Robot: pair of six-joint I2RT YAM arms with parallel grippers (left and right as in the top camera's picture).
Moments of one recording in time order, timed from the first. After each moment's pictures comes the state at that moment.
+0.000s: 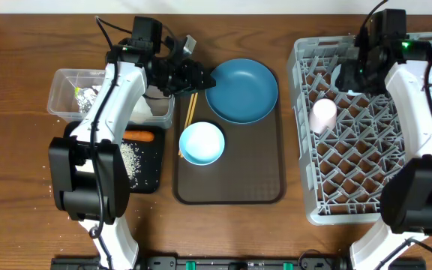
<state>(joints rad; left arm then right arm) -0.14 1.96 1.62 -0.84 0.78 -0.24 -0.04 1.90 1.70 -1.05 0.02 0.06</state>
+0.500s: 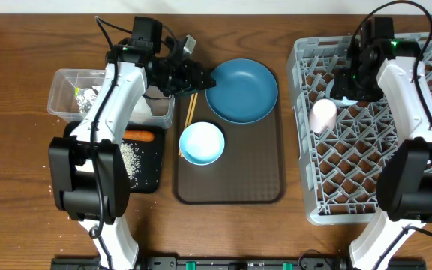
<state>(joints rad) -0.14 1.96 1.62 -0.84 0.78 -0.24 -0.04 1.98 1.70 -1.08 0.02 0.07</state>
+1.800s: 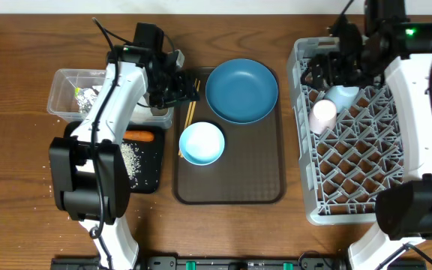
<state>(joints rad) -0.15 1.96 1.62 -0.99 0.43 -0.25 0.06 1.85 1.92 -1.31 -0.32 -0.06</state>
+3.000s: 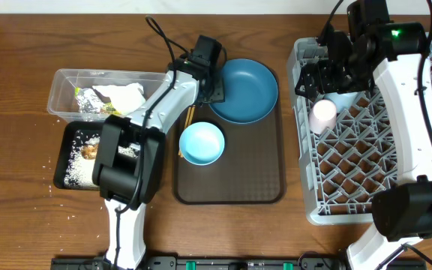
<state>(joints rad) -0.37 2.14 1.62 -0.67 0.02 -0.44 0.11 1.85 1.92 -1.37 -0.23 -0.06</state>
